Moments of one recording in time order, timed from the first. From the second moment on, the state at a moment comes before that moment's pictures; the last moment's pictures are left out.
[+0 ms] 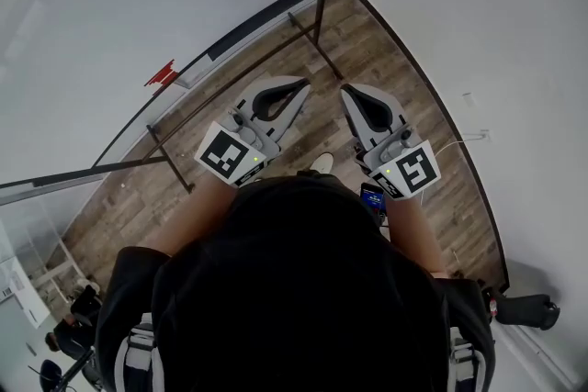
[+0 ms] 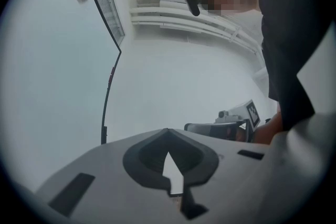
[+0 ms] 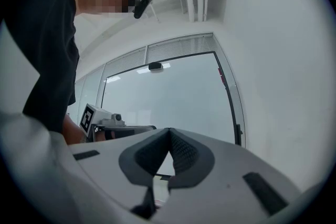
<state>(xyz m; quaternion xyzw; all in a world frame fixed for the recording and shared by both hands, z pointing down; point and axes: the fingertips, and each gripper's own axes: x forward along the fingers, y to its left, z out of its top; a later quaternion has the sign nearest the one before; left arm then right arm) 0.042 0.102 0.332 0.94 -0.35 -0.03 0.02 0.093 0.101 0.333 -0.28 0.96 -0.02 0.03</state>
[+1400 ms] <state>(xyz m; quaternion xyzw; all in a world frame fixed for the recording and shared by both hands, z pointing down) 0.053 -0.021 0.351 0.92 -0.40 -0.03 0.03 0.100 -0.018 0.351 -0.23 0.97 -0.04 0.01</state>
